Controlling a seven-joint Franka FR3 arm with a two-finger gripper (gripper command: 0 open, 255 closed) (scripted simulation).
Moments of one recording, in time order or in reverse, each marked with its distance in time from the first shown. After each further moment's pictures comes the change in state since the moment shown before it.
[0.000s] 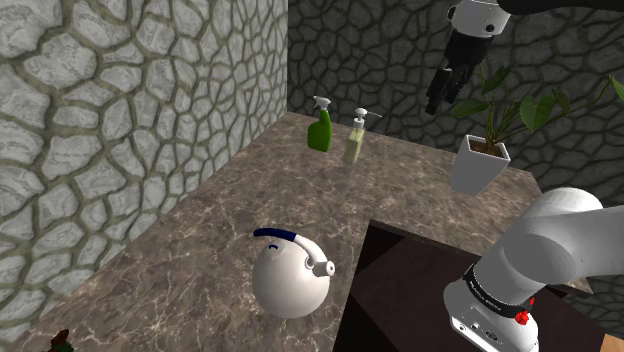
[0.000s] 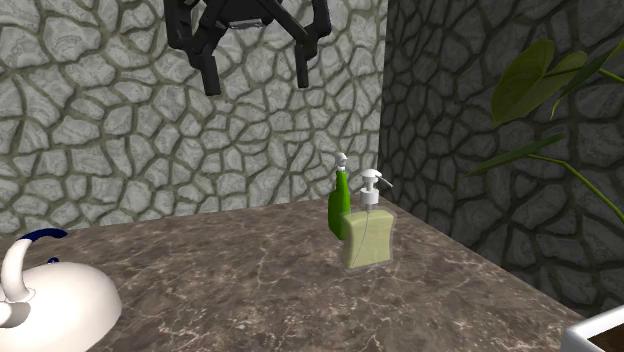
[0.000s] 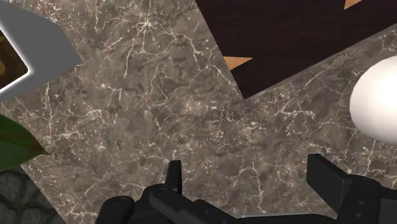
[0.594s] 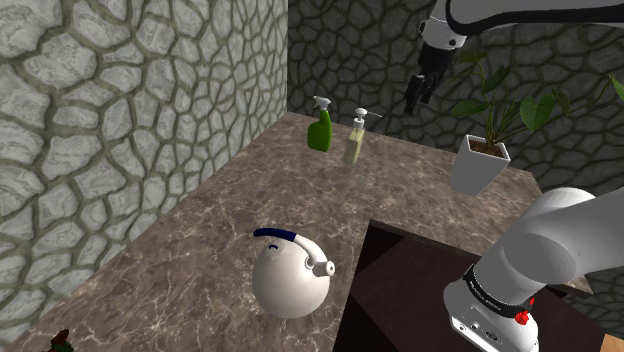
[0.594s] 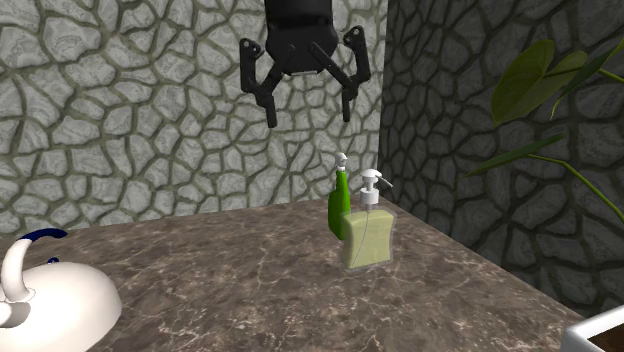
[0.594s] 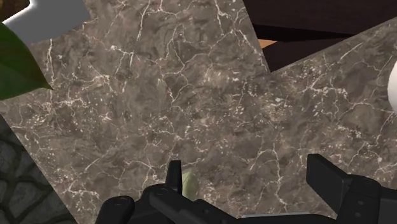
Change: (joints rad) arm -0.001 0.218 -0.074 0.038 -0.041 0.194 -0.099
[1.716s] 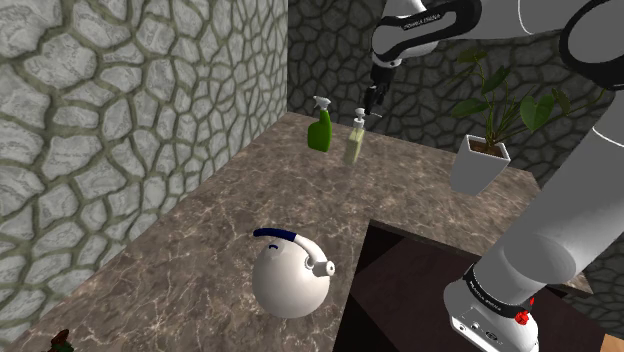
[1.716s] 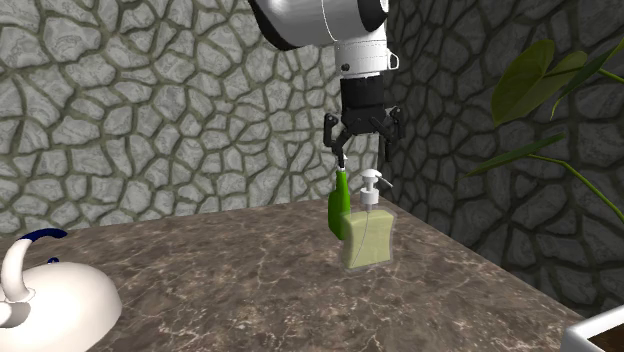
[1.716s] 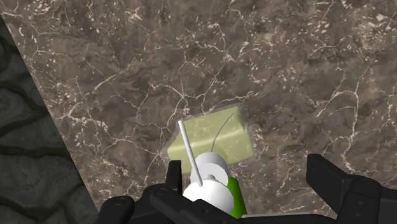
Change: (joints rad) arm 0.004 0.629 -0.115 0.362 0.058 0.301 -0.255
